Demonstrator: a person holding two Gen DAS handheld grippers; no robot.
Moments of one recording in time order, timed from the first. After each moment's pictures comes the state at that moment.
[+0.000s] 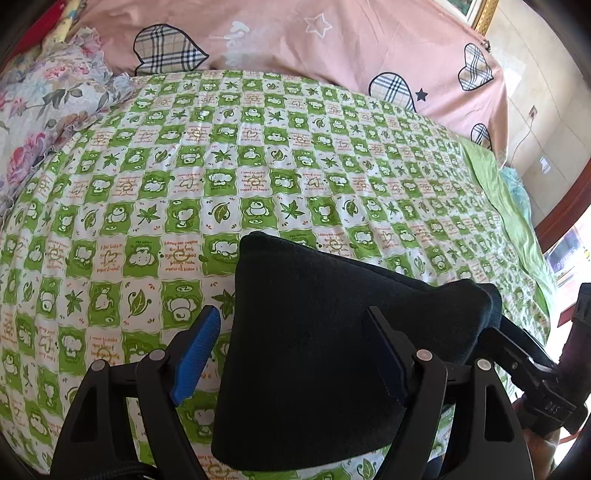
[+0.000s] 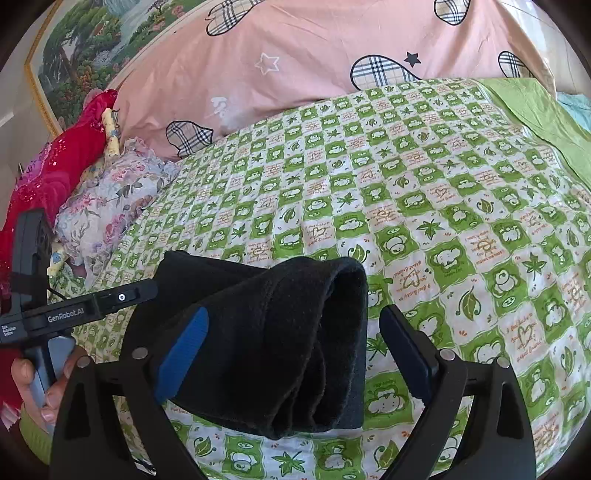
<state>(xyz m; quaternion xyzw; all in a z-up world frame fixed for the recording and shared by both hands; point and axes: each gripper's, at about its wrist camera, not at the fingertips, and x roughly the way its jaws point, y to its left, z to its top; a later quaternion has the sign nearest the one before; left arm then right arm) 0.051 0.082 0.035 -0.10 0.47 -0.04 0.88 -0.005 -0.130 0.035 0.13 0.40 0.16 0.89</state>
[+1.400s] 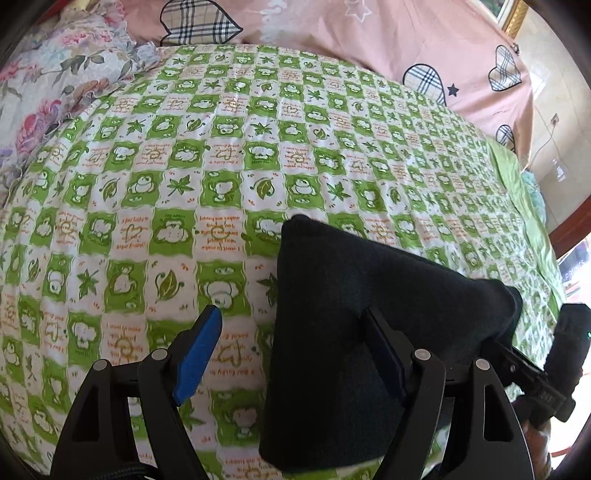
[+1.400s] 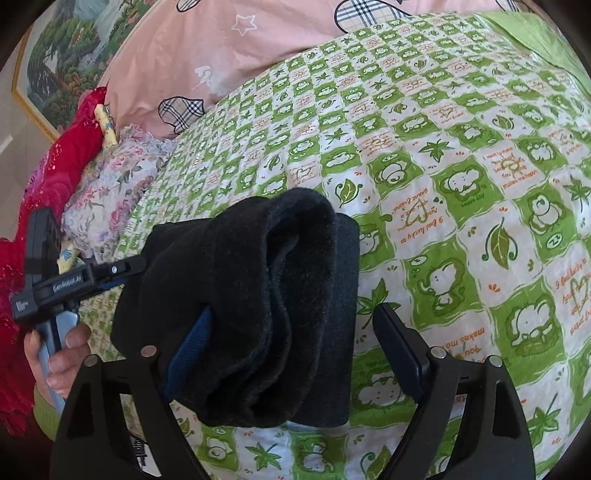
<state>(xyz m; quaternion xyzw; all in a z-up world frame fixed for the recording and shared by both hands) 0.050 0.111 0.013 -0.12 0.50 -0.01 0.86 0.005 -0.152 -0.022 0.20 0.45 0.21 0.84</state>
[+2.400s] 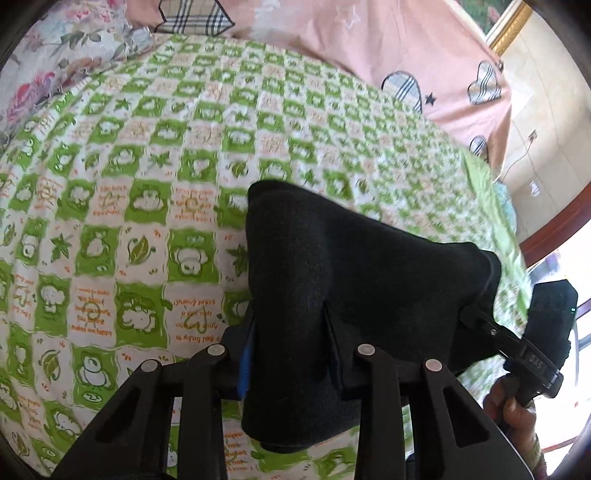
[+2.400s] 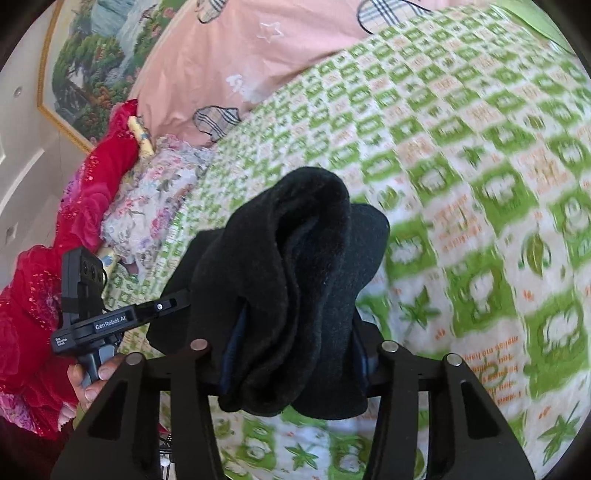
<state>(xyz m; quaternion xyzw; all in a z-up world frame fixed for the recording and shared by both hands) 0.029 0.112 0.012 -0.17 0.47 -0.06 0.86 0.015 -0.149 -0.005 0.24 0.42 0.28 0.83</state>
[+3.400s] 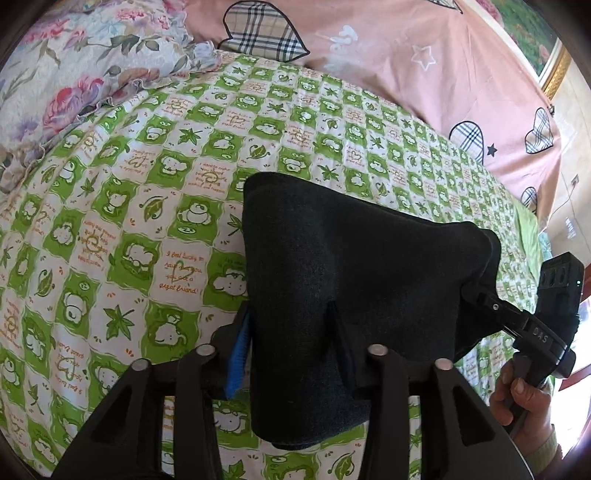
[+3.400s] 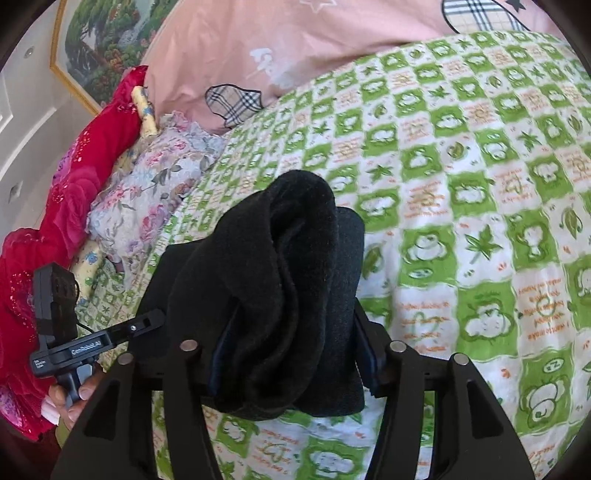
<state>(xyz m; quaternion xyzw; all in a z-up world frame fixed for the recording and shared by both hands) 0.078 0.172 0.004 -0.18 0.45 0.05 0.87 0.148 -0.080 -0.016 0.17 0.44 0.33 0.81</state>
